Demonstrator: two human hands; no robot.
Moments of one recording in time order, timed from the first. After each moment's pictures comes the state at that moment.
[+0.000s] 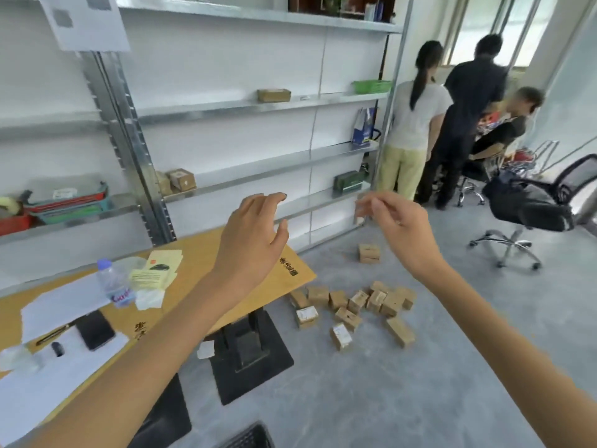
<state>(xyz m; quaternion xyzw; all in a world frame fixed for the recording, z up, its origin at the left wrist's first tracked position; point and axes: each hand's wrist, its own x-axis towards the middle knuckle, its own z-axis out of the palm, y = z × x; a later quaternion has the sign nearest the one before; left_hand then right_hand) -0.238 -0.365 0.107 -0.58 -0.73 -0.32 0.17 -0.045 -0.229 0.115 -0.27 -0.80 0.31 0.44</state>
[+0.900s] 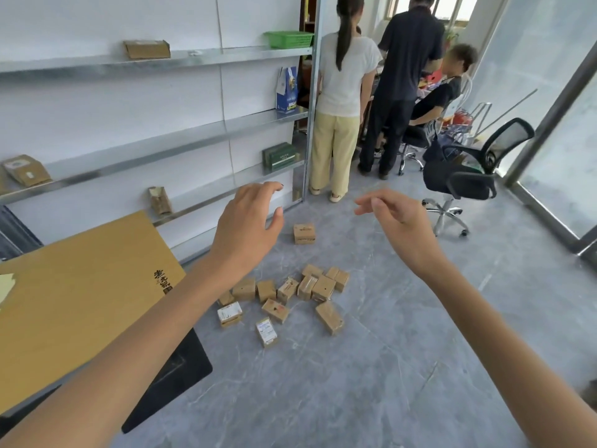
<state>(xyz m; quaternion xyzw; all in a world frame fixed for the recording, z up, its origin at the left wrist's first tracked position) -0.061 -0.008 0.064 -0.63 -0.71 -0.32 0.09 0.164 0.089 0.072 -0.37 -0.78 0.30 0.39</state>
